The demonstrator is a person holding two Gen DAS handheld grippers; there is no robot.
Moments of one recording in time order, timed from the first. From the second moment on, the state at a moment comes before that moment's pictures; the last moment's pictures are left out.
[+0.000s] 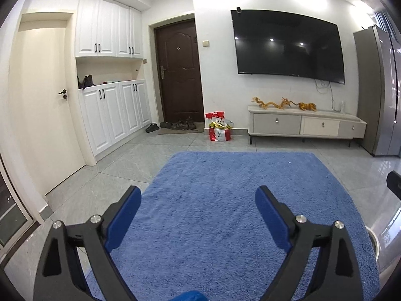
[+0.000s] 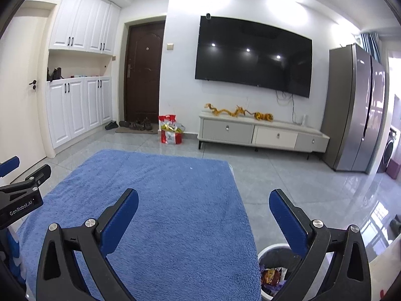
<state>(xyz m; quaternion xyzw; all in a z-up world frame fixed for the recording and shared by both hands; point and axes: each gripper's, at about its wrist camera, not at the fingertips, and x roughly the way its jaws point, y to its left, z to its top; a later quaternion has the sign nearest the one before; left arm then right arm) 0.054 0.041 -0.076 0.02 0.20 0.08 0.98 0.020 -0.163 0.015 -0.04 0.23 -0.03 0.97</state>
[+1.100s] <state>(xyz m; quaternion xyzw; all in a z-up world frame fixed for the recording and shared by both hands) 0.114 0.054 -0.123 0.01 0.26 0.06 0.96 0.087 -0.177 -0.022 -0.03 0.28 -0.05 0.96</state>
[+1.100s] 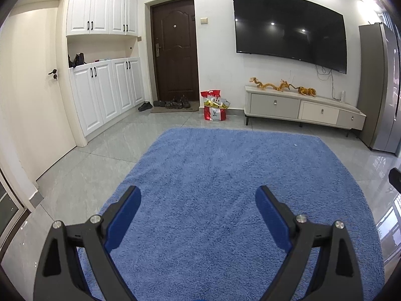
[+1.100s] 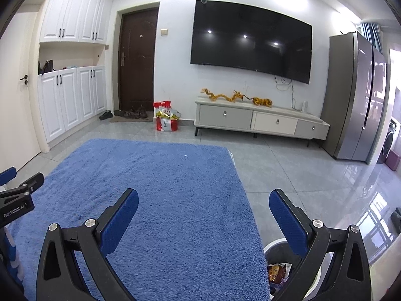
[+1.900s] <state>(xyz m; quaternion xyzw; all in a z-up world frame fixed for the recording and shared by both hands) 0.138 0.040 -0.142 0.03 0.29 0.04 0.95 0.090 -0.244 -0.066 0.02 0.31 -0.12 0.94</state>
